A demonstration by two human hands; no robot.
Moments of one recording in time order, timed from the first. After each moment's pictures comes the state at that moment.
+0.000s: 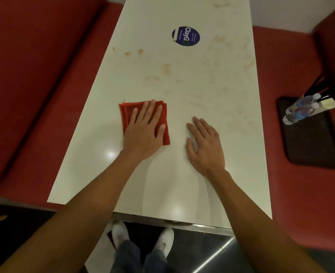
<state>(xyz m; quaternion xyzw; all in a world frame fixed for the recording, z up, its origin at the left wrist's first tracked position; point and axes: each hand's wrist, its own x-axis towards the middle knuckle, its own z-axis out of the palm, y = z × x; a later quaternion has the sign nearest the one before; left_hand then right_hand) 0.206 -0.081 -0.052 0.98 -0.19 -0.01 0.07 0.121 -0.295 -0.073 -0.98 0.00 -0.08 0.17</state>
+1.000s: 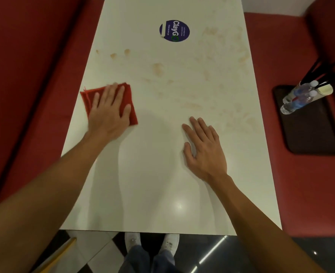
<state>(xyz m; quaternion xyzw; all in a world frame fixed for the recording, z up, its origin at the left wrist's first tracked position) 0.305 -0.023 -0.051 0.99 -0.16 0.00 0.06 0.126 -0.290 -0.070 -0.98 0.03 -0.07 0.17</state>
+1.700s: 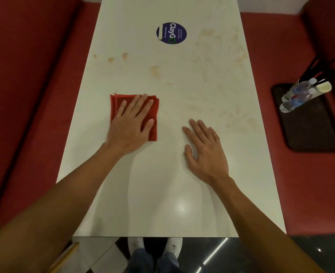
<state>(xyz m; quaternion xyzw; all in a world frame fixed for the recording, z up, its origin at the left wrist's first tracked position) 0.277 -0.060 -0.053 0.95 -0.30 0.00 0.06 0.126 -0.292 -0.070 -0.98 0.02 -0.07 0.17</state>
